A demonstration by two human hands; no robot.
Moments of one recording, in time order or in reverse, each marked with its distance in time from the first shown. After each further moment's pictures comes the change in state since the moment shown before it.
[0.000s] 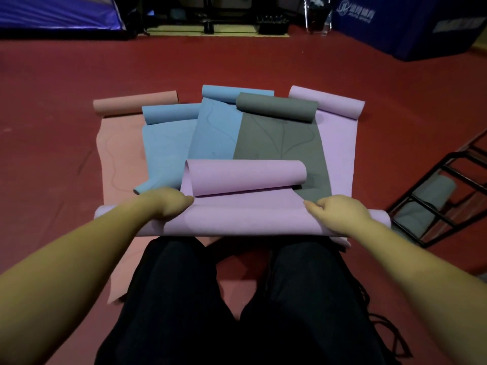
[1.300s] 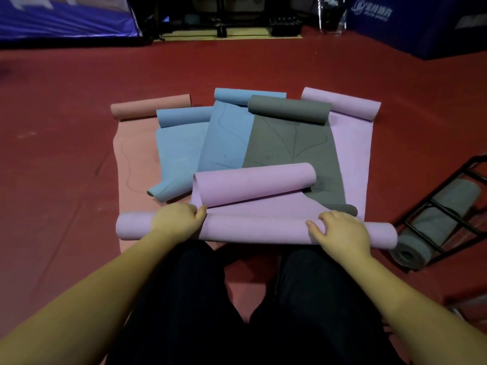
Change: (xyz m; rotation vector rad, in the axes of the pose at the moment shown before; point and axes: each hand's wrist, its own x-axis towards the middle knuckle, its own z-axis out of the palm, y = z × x) left_hand -0.012 -0.003 0.053 0.004 0.390 0.084; right_hand -0.018 -0.020 0.056 0.070 0.421 -0.067
